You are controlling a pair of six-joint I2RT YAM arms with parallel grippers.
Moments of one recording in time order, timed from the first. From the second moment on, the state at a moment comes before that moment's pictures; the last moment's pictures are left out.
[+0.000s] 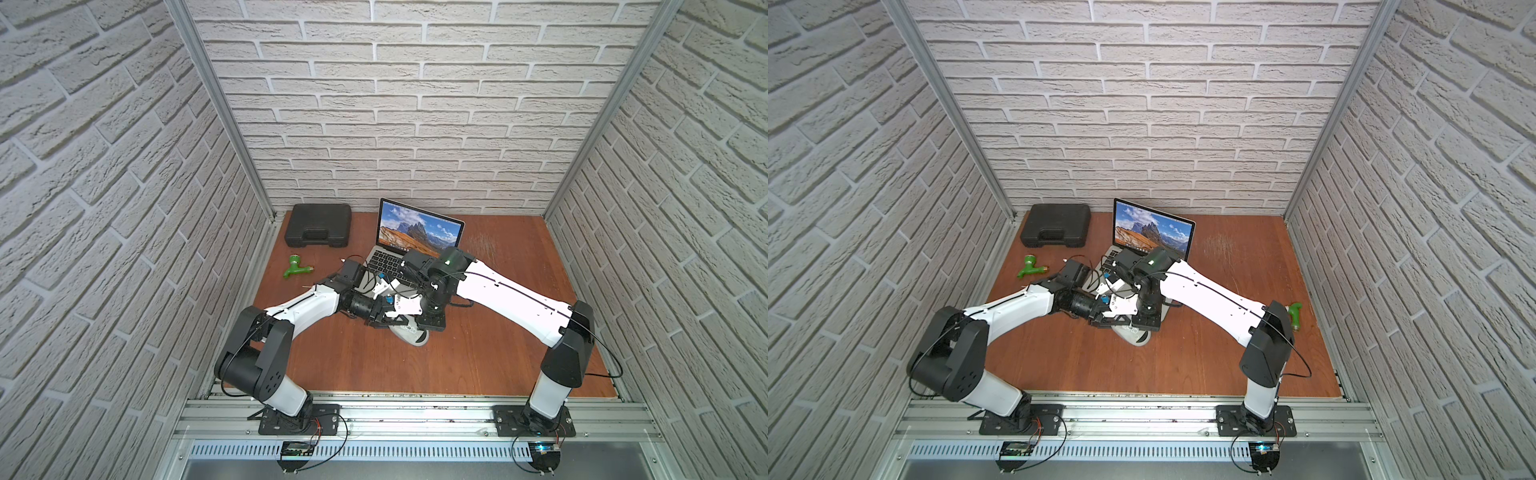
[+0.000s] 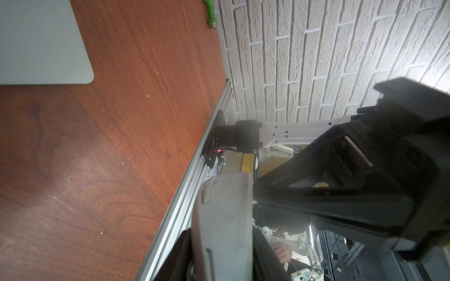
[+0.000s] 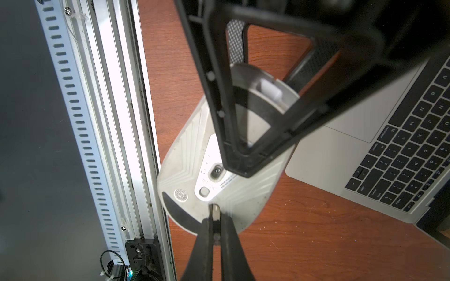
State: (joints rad) left arm -0.44 1.54 0.87 -0.49 1.27 -0.23; right arm 0.85 1.78 1.73 -1.44 -0.16 -0.56
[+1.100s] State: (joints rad) left arm -0.44 1.56 0.88 -0.45 1.26 -0.23; right arm 0.84 1.76 1.69 -1.39 -0.10 -0.65
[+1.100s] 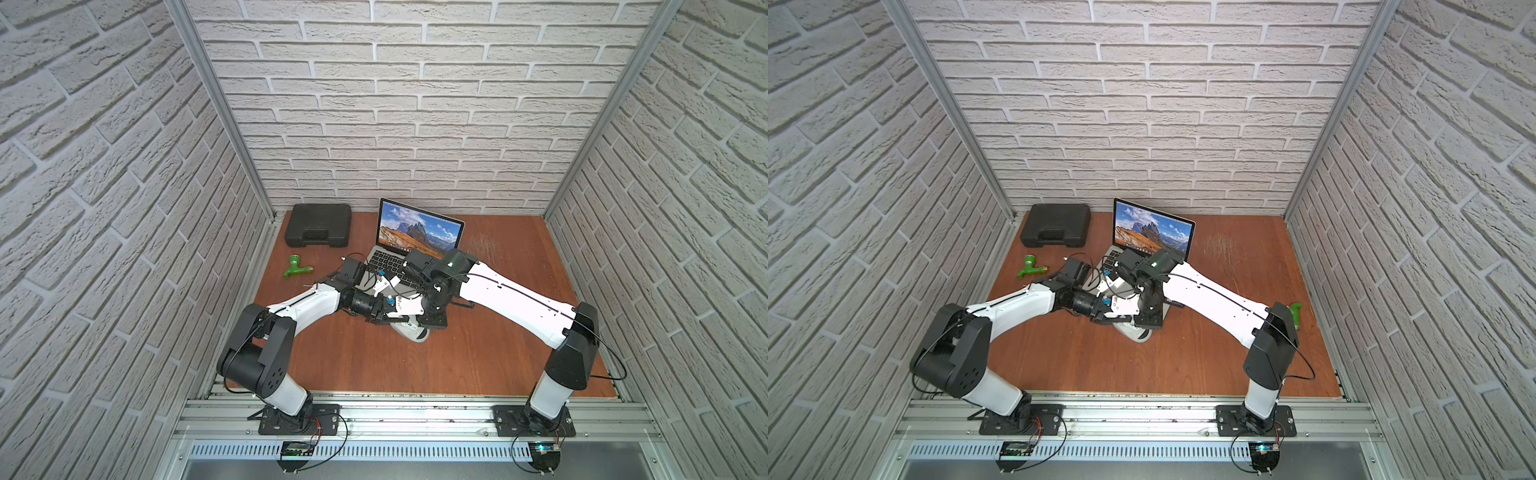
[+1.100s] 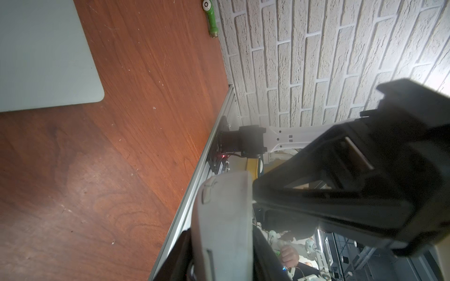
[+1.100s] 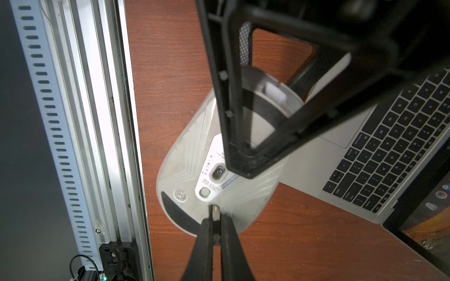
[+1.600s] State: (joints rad) left arm -0.44 1.57 0.88 -0.45 1.24 -0.24; right arm 0.85 1.78 1.70 -1.40 -0.07 -0.66
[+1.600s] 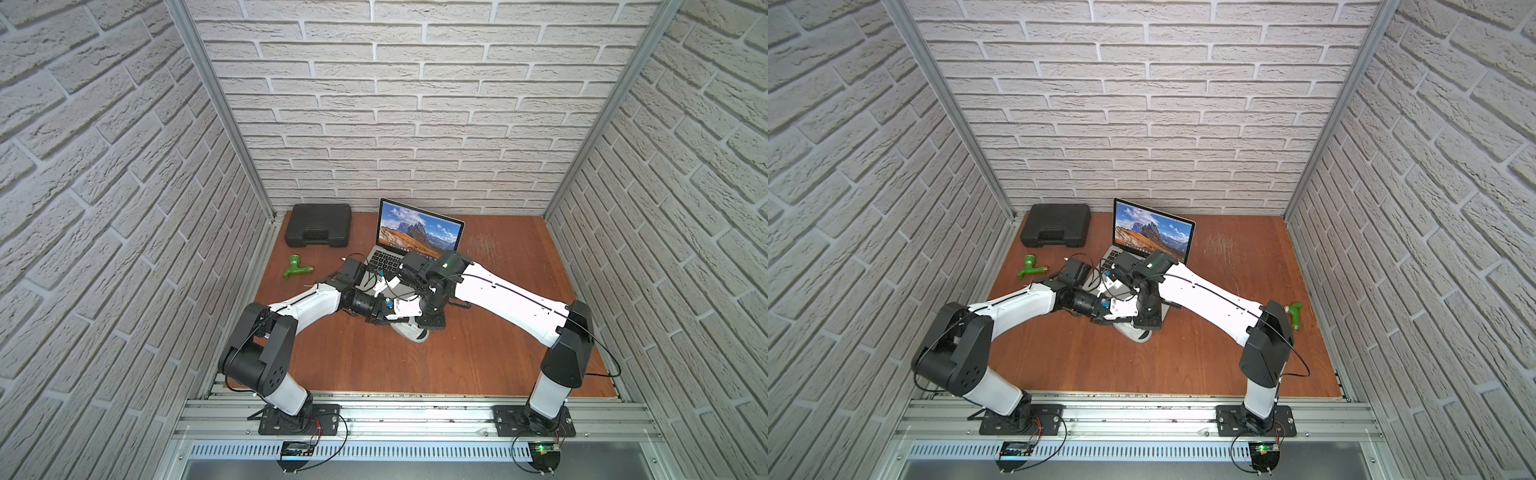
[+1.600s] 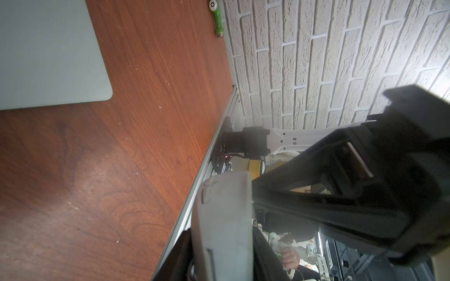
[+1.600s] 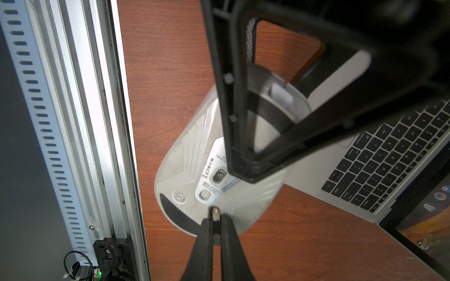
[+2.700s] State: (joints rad) left arm -0.45 1.57 0.90 -0.21 1.28 -0.41; right arm 0.31 1.20 1.17 -0.67 -0.61 0.16
